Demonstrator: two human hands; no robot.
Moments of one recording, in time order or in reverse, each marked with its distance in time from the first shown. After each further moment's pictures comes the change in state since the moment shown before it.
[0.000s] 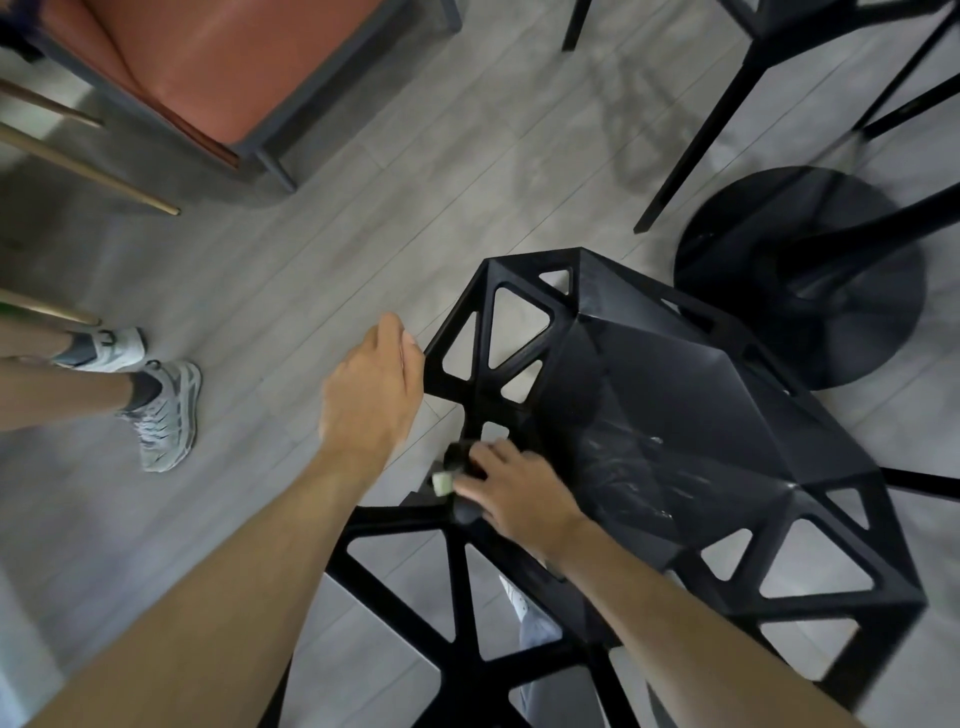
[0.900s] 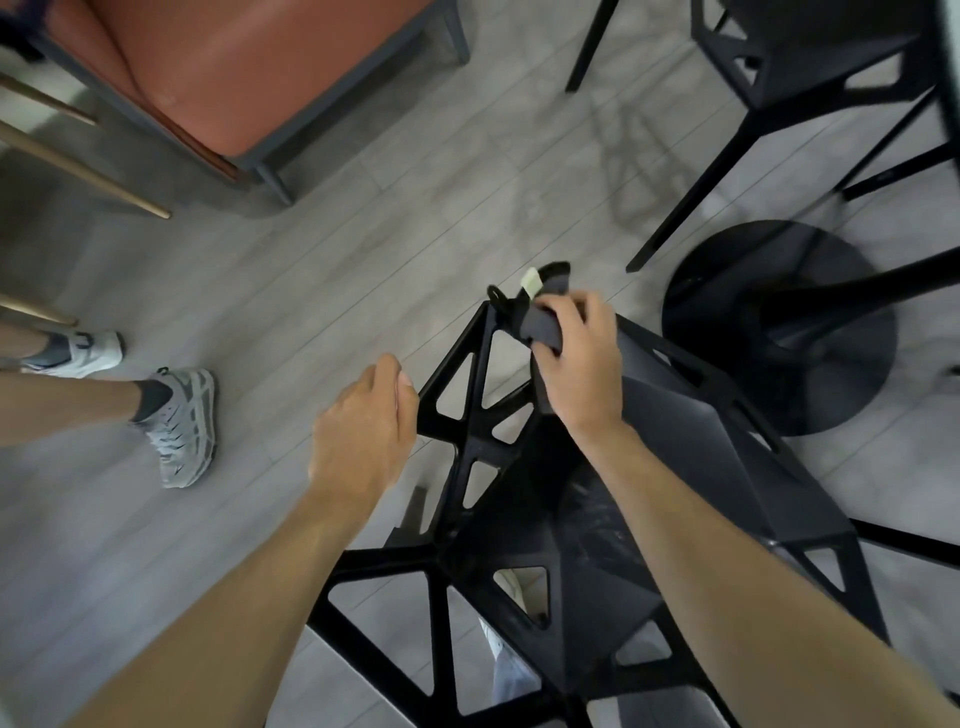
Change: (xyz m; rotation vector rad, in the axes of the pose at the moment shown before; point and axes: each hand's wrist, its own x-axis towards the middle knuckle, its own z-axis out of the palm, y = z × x) left_hand 0.001 -0.007 0.007 0.017 0.003 0.001; right_hand 0.090 0.105 -0.112 0.249 0.586 0.552
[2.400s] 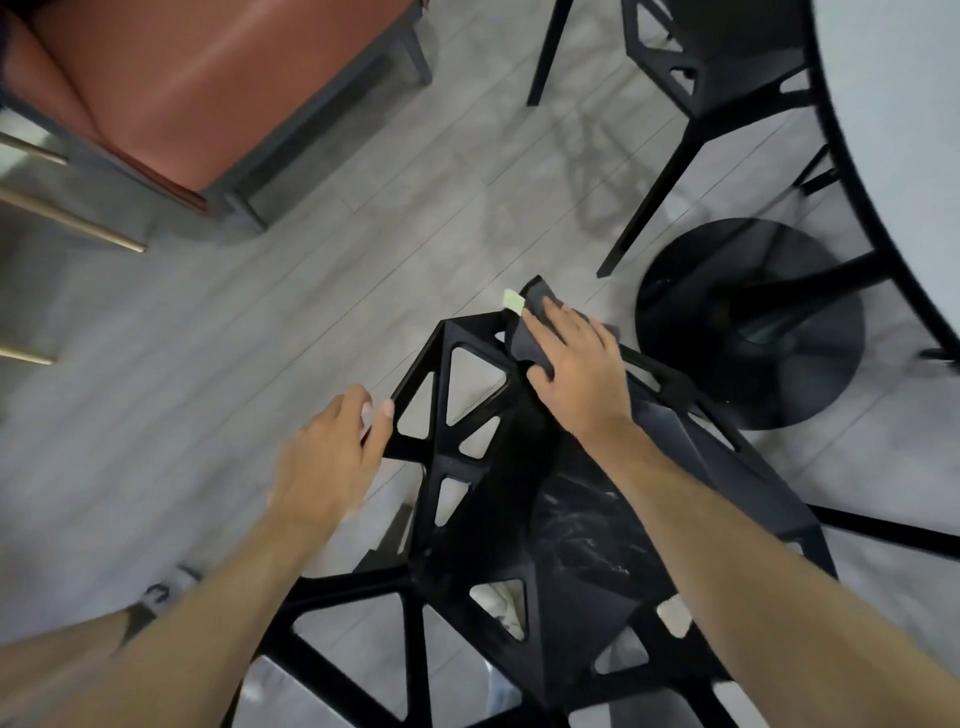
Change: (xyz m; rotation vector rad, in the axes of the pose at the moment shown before) left_hand 0.004 0.004 -0.003 -0.049 -0.193 -0.054; right_hand 0.006 0.061 -0.021 -0.398 -0.206 -0.136
